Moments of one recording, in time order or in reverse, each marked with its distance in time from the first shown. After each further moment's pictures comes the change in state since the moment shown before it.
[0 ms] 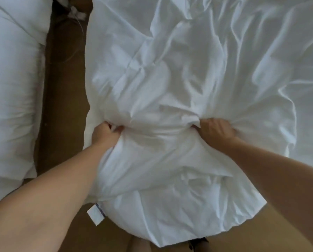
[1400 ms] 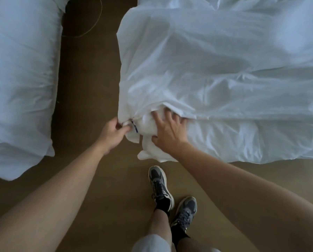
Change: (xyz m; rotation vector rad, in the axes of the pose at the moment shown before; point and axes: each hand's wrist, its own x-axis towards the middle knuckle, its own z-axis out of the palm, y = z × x) left_hand 0.012 -0.230 -0.063 -0.633 -0.305 0.219; right_hand -0.030 -0.371 0.026 0.060 -0.010 -0.103
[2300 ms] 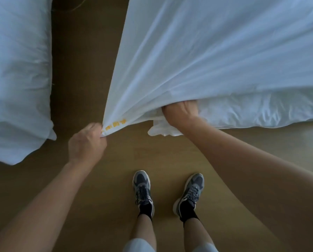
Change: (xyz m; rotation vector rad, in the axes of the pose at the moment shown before) left_hand -0.098 -0.109 -0.075 0.894 0.274 0.260; right_hand -0.023 -0.063 0.009 0.092 0.029 0.201
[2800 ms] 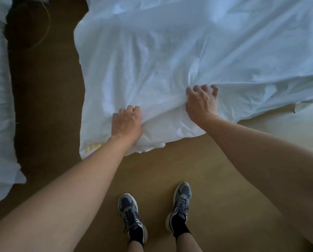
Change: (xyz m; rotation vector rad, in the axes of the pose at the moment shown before) left_hand 0.092 0.218 0.010 0.183 -0.075 0.355; right_hand -0.004 0.181 -0.042 -0.232 0.310 0.232
